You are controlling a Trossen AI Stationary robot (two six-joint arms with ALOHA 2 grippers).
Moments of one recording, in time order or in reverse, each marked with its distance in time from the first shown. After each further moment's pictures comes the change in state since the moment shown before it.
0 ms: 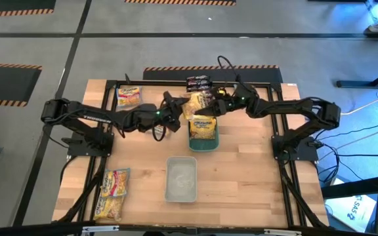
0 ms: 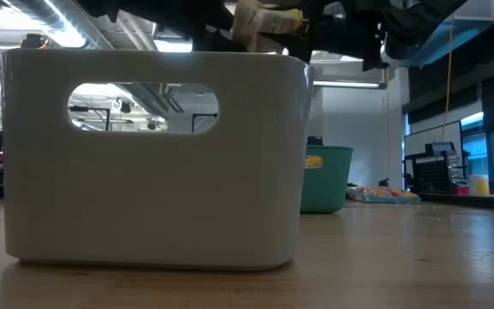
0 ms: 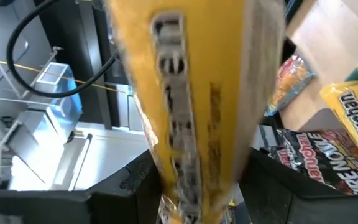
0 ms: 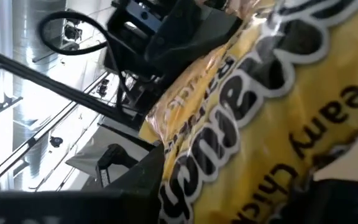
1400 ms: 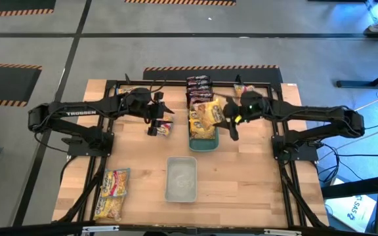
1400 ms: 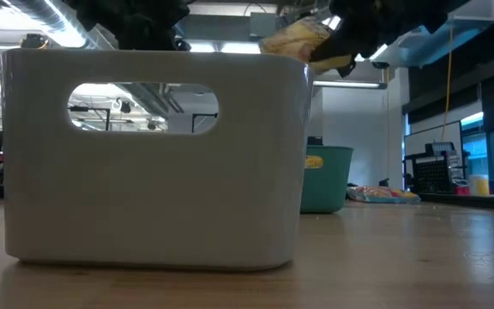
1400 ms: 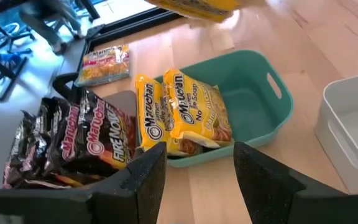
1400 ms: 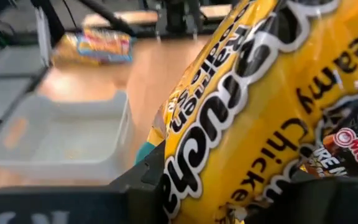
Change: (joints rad) left arm 0.250 -0.219 -0.002 -0.673 0.736 -0.910; right arm 0.155 -0.327 0.001 -0.923 0.415 -1.223
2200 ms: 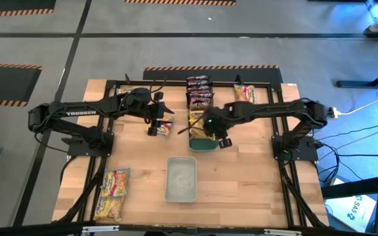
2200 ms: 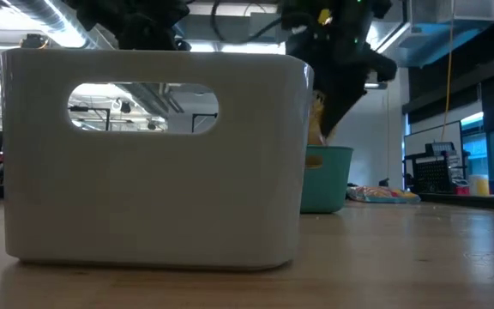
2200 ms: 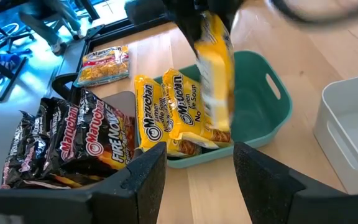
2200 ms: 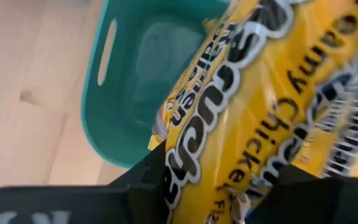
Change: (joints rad) left arm 0.001 0.000 0.000 0.001 -0.001 -0.003; right arm 0.129 0.520 0.473 -0.713 0.255 -0.385
